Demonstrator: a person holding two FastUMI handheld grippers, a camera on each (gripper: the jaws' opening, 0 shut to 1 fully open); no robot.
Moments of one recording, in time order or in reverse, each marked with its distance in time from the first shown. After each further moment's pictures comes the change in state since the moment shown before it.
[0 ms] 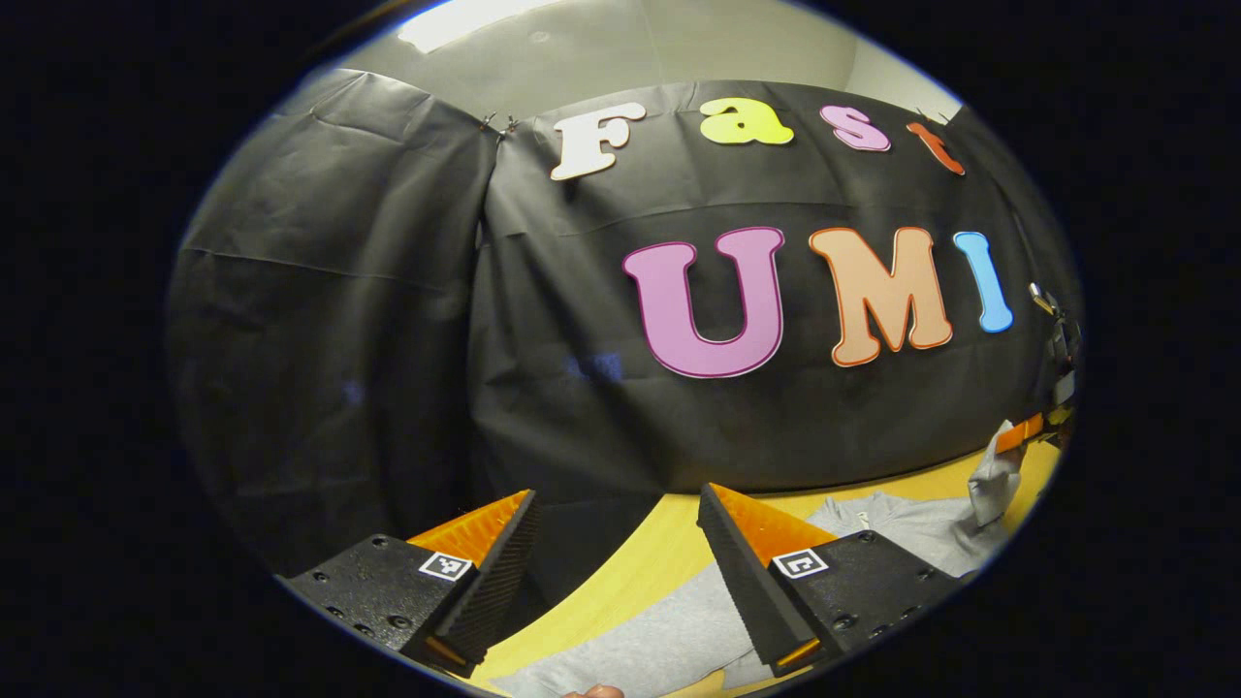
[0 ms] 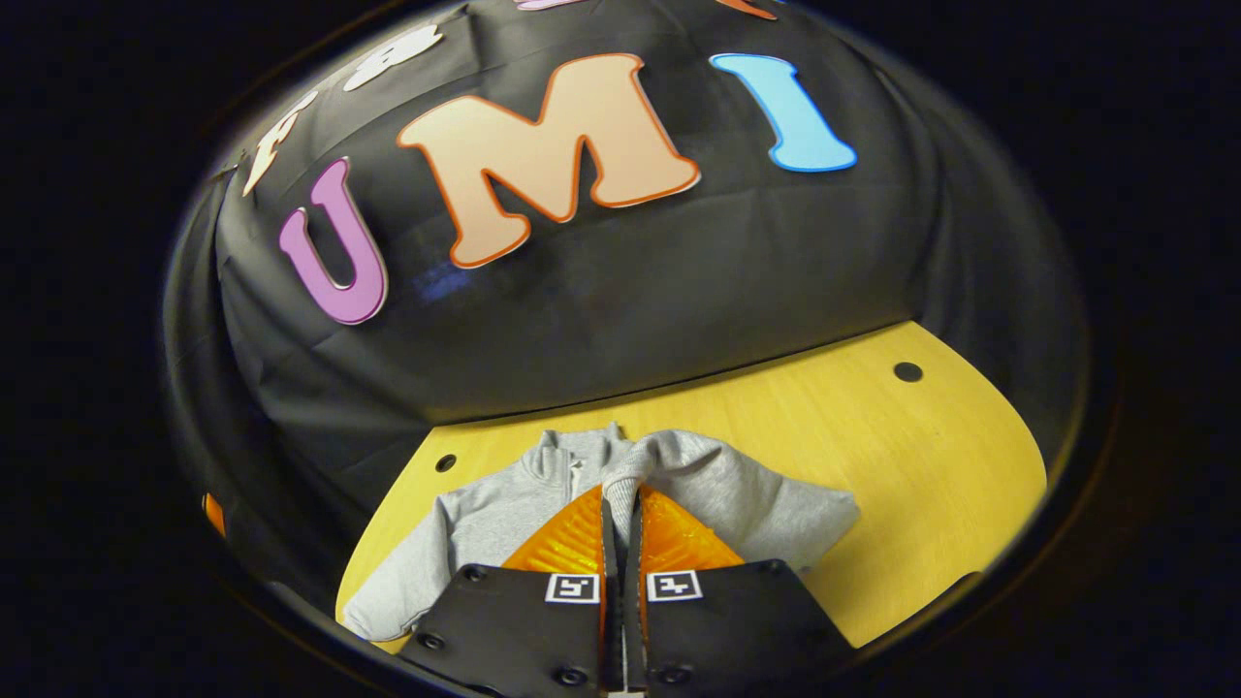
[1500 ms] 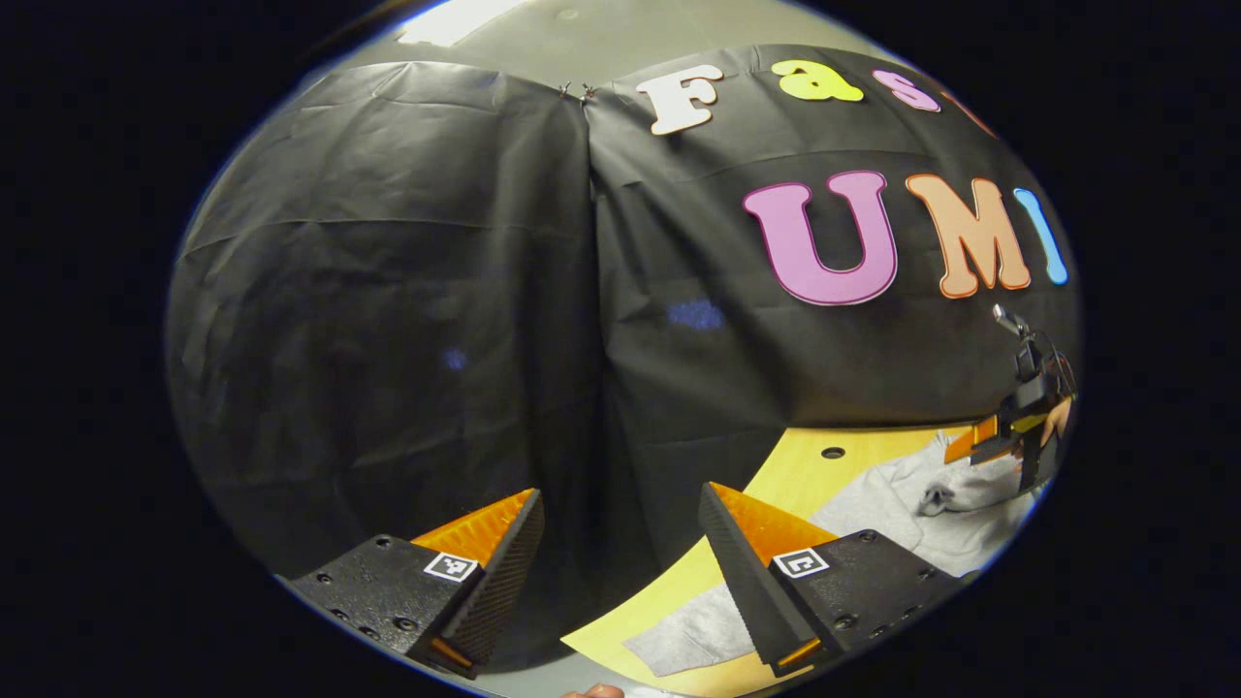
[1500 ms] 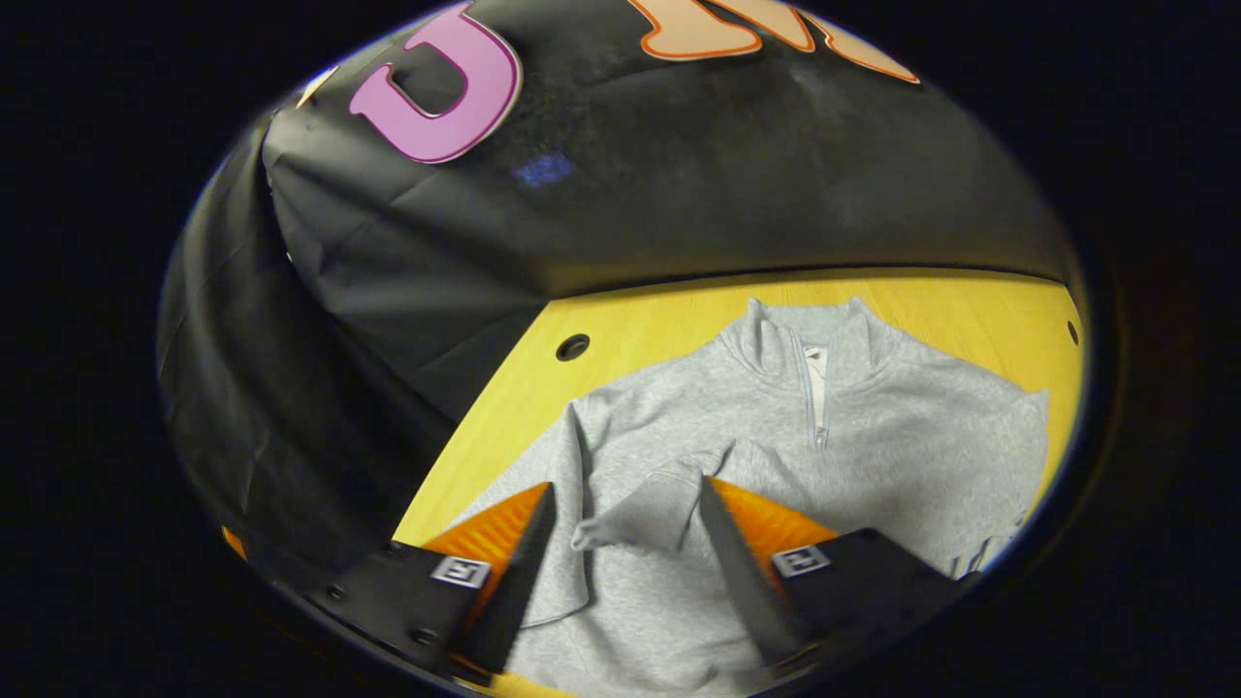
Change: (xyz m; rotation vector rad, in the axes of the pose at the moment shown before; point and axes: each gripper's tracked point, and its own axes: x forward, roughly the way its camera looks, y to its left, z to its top) left arm -0.066 0.120 -0.074 0.045 0.179 0.269; right arm 0.093 0.194 -0.134 -0.106 0.317 0.271
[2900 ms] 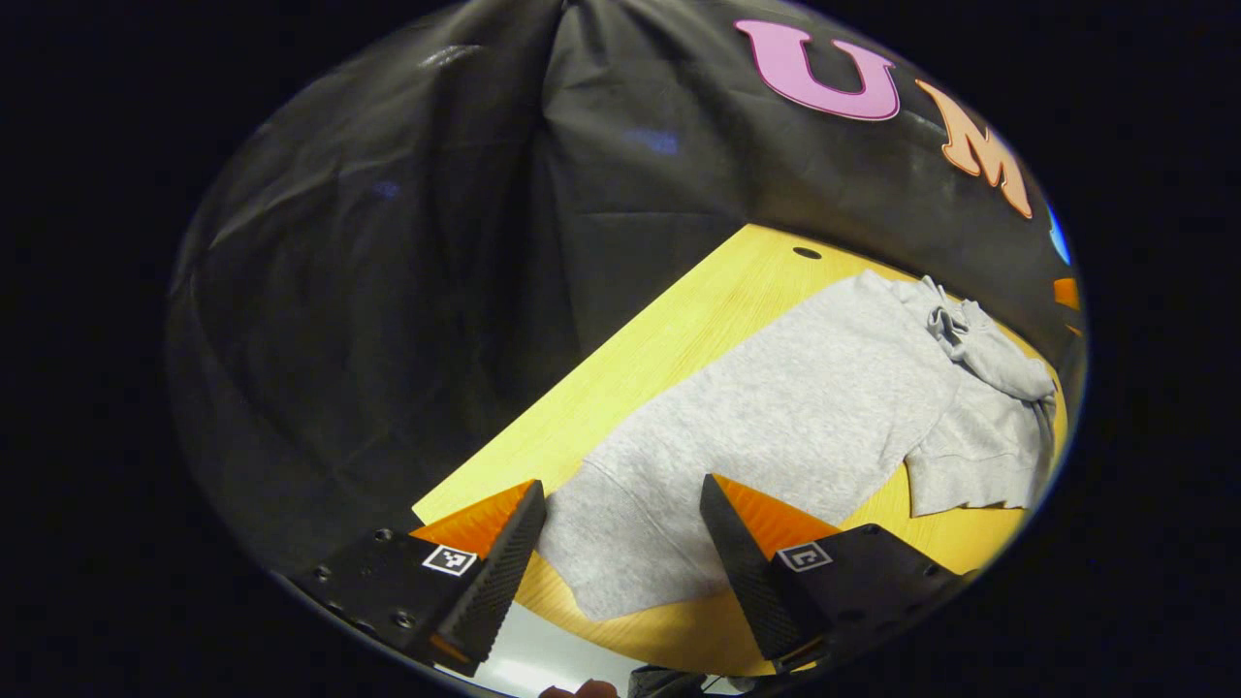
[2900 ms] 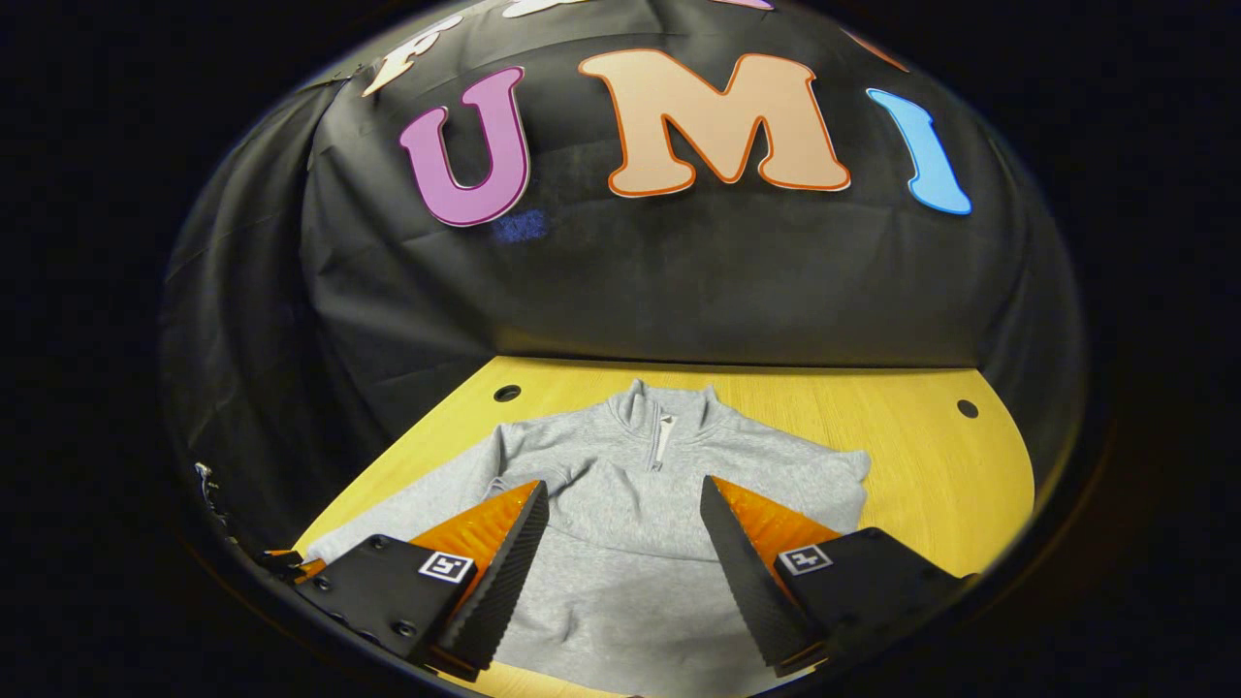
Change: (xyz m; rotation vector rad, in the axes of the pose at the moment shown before) left arm 0.019 -0.055 -0.245 -0.104 0.589 -0.197; right arm -0.144 -0.074 0.012 -0.147 -0.251 -0.205
